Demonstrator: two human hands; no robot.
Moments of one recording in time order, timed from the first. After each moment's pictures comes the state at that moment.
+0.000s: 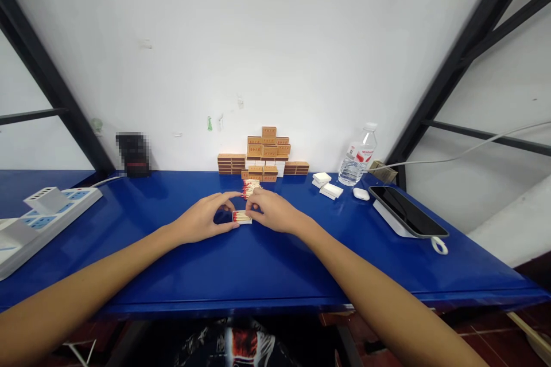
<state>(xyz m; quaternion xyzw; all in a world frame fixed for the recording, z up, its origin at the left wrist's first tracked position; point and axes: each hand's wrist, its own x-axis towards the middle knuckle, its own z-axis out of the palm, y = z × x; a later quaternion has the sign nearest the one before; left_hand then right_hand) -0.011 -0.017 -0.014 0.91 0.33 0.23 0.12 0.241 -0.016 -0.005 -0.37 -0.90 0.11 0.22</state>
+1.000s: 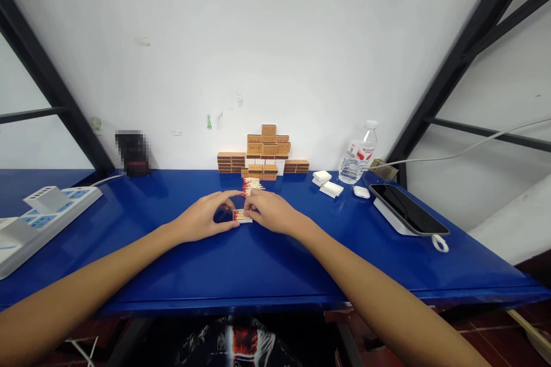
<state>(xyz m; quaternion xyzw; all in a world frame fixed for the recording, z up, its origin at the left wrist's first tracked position) -0.009 -0.019 -0.010 0.91 0.33 0.23 0.13 0.235 -0.020 -0.007 -0.38 -0.90 0.09 0.20</state>
